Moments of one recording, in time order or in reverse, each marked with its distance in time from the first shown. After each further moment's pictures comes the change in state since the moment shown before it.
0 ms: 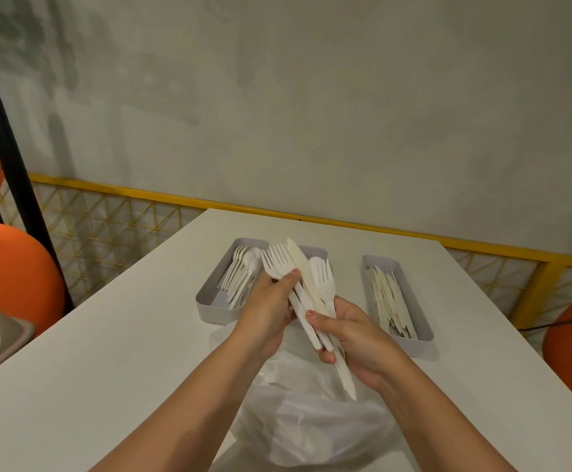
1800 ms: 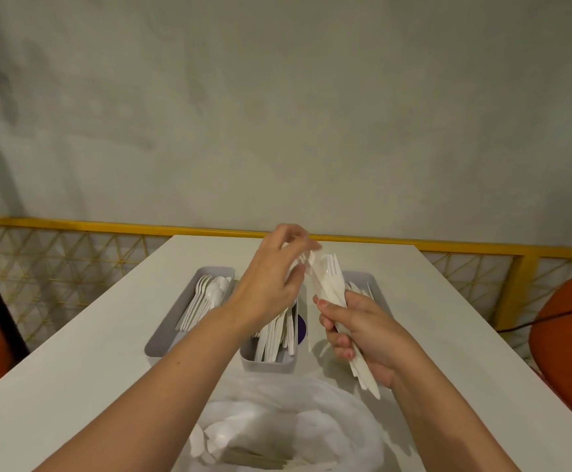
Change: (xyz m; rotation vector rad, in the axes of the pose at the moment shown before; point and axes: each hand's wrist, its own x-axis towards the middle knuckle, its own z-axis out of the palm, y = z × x) left_hand 0.076 0.028 0.045 1.137 -0.191 0.933; right_hand 0.018 -0.031 -0.061 0.085 0.198 0.004
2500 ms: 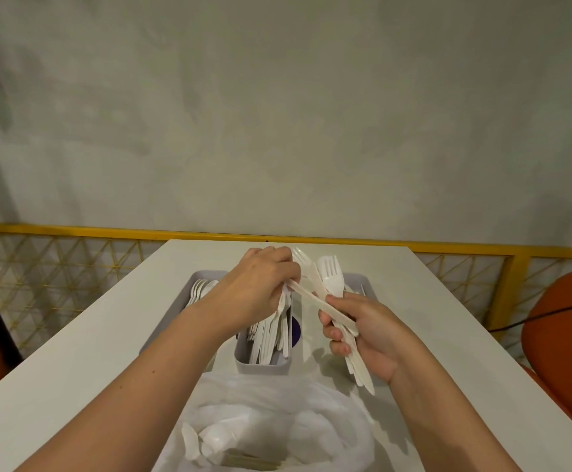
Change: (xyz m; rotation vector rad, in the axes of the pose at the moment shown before) left_hand 0.000 0.007 -0.023 0.389 -0.269 0.185; right_hand -0.001 -0.007 -0.010 0.180 -0.025 0.078
